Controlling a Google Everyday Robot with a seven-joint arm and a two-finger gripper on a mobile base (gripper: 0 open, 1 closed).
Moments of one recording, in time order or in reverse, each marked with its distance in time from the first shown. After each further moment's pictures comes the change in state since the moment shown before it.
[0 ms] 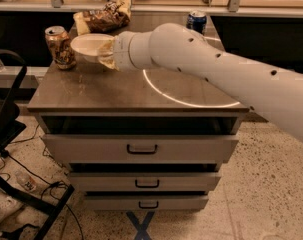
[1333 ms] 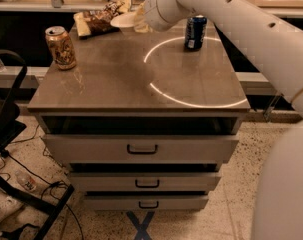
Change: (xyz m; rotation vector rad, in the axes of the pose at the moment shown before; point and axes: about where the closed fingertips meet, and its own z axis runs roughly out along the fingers) arm 0.126 -0.082 -0.028 -0.139 0.231 -0.093
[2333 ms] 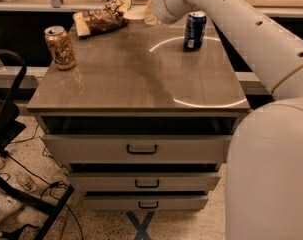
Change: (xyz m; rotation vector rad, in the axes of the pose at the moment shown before) arm 0.057 -0.024 0.018 0.030 0.079 0.038
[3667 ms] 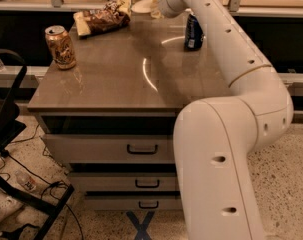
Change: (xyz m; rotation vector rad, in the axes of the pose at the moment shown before) arm 0.070 -0.034 0.059 0.049 0.079 -0.037
